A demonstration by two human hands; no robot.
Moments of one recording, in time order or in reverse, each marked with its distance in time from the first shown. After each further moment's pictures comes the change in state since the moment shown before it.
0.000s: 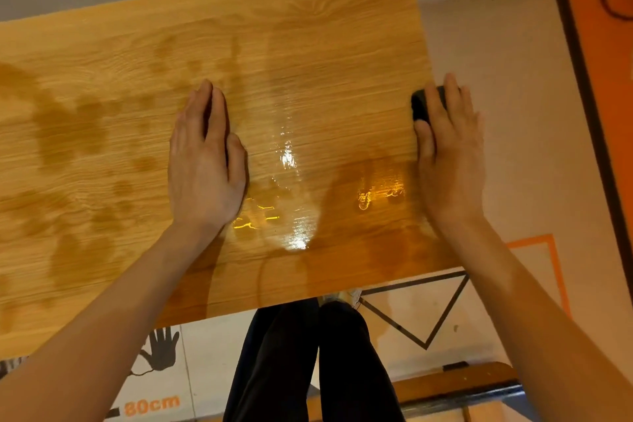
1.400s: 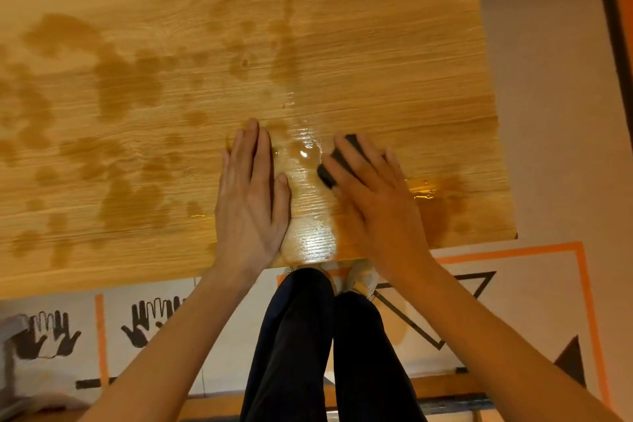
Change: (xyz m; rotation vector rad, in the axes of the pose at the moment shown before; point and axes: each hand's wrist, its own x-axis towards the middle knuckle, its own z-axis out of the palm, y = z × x) left_hand -0.100 0.014 -0.020 -0.119 -0.091 -0.079; right_hand -0.104 -0.080 0.040 0.045 -0.188 -0.475
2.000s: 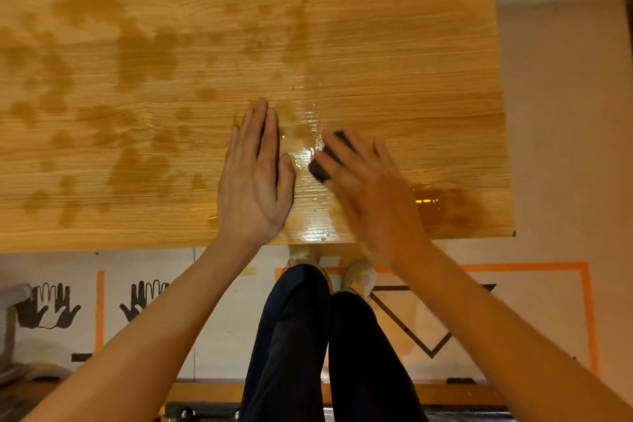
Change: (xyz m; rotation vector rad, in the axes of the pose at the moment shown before) left_hand 0.004 -0.001 0.006 0.067 0.062 0.023; right_hand 0.007 0.003 -0.002 -0.013 -0.026 -0.161
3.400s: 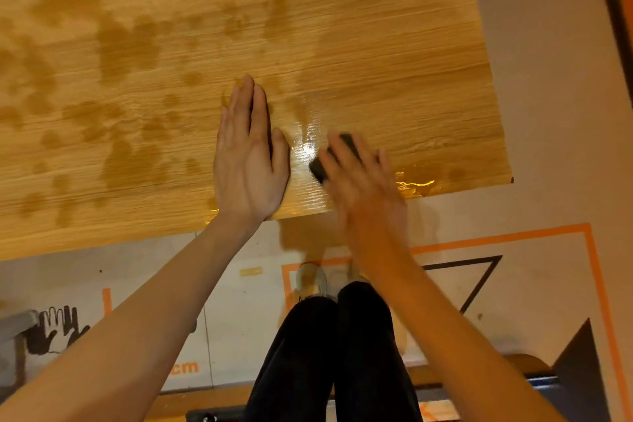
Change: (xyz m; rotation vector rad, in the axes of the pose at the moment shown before) left_hand 0.001 -0.001 0.003 0.025 0.028 0.007; right_hand -0.048 -0.039 0.025 -0.221 0.076 0.230
